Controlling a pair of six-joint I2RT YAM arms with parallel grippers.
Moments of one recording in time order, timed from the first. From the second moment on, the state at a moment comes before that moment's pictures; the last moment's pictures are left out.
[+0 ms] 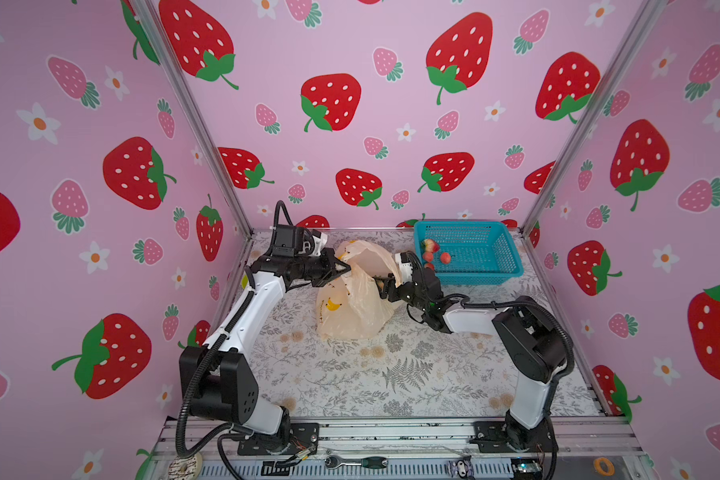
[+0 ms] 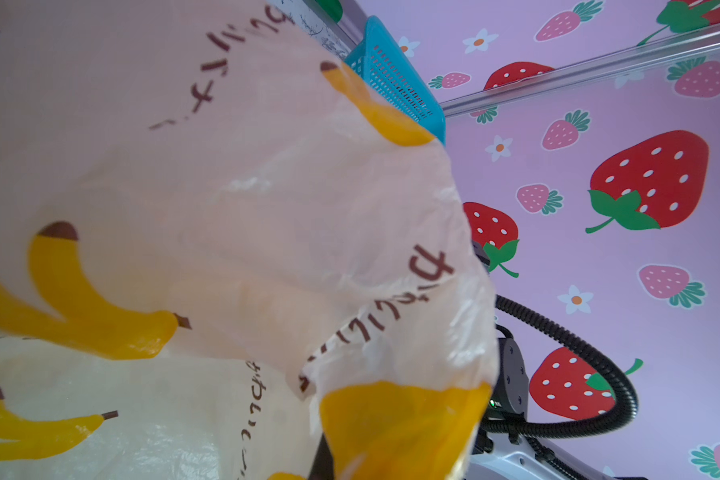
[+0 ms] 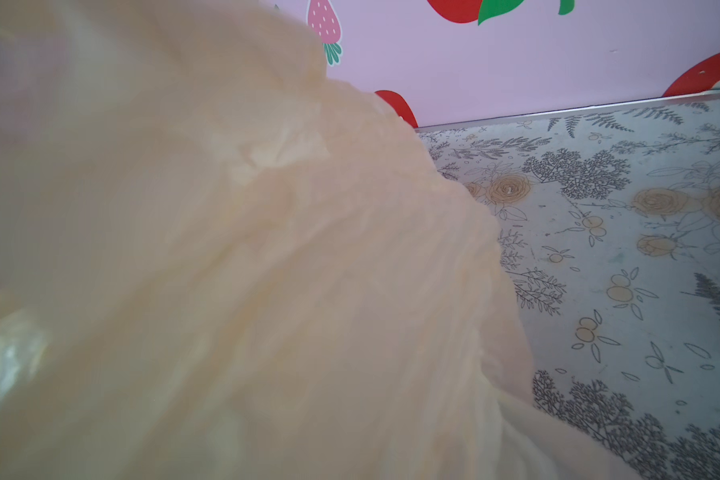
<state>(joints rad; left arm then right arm) -0.14 1.50 1.33 -0.61 0.76 -0.66 0.76 1.86 0.97 0.64 -0.14 0.46</state>
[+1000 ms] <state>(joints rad) -0.11 1.50 1.32 -0.60 0.76 -0.67 0.44 1.30 0.68 0.18 -0.63 0.12</state>
